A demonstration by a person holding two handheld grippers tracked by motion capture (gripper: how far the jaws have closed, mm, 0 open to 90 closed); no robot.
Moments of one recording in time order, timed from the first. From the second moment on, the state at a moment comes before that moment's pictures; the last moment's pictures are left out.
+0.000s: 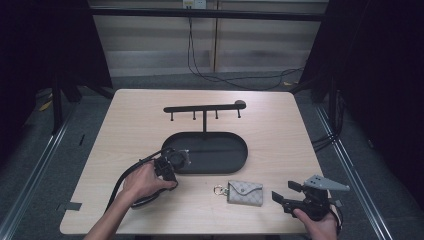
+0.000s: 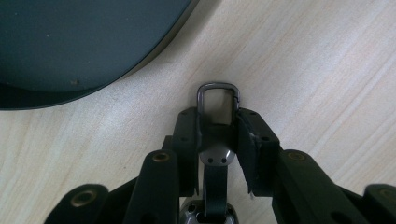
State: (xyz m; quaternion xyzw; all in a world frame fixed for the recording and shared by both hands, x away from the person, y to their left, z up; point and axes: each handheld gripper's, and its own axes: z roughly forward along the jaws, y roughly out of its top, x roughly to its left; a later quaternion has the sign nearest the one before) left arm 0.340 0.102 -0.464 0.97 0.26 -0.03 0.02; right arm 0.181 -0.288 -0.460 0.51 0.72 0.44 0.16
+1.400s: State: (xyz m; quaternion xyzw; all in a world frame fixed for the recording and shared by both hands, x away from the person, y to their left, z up) left arm 0.342 0.152 -0.395 0.94 0.32 -0.02 0.09; right arm 0.181 -0.289 -0.460 0.51 0.72 0.44 0.16
